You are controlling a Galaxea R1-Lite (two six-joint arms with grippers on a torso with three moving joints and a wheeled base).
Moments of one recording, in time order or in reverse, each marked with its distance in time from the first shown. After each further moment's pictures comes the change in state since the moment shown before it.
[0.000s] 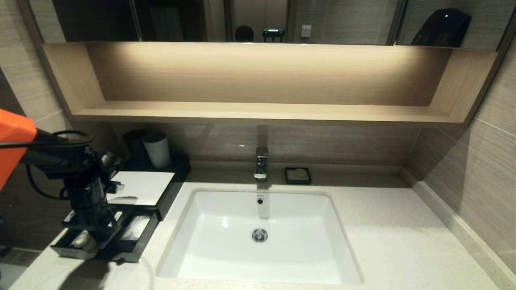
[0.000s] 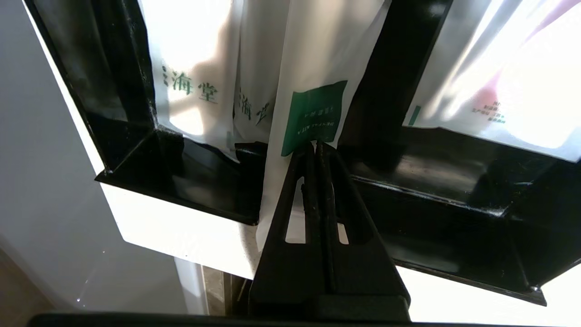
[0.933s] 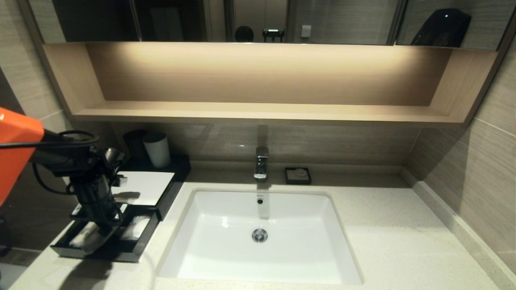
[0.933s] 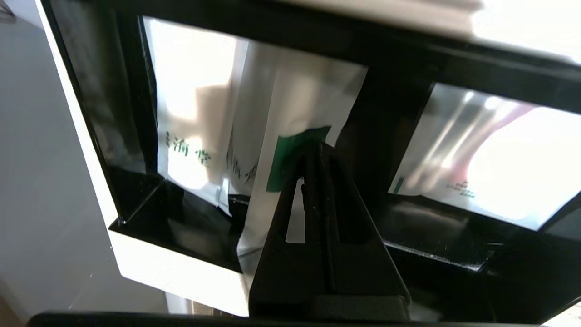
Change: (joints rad) left arm -0.004 0.039 -0.057 -0.067 -0.003 -0.018; right arm 0.000 0.000 0.000 0.000 0.000 0.000
